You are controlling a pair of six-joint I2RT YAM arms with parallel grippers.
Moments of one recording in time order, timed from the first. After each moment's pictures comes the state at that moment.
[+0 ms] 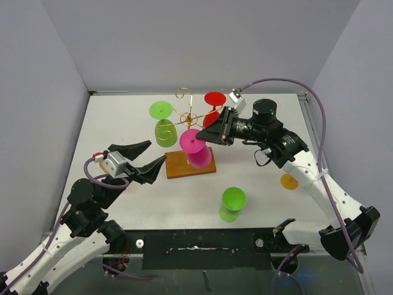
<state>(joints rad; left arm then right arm) -0.78 0.45 0.63 0.14 0.00 -0.02 0.57 1.24 1.31 -0.32 -0.63 1.00</state>
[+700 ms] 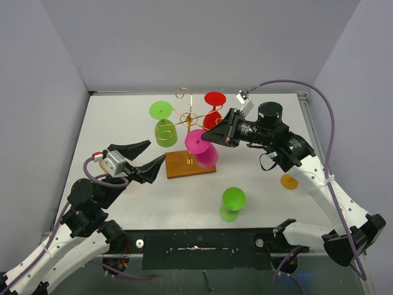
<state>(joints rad) -0.78 0.45 0.63 0.14 -0.02 -0.03 0.57 1.18 1.29 -0.39 -0.56 0.95</state>
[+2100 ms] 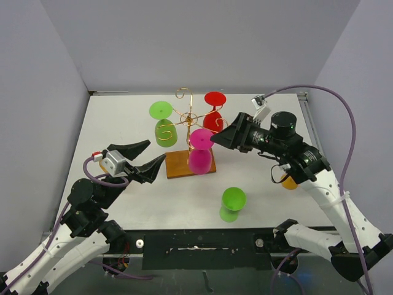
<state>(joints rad) -0.78 0.45 0.63 0.14 -0.03 -0.04 0.55 1.07 1.25 -0.48 -0.40 0.80</state>
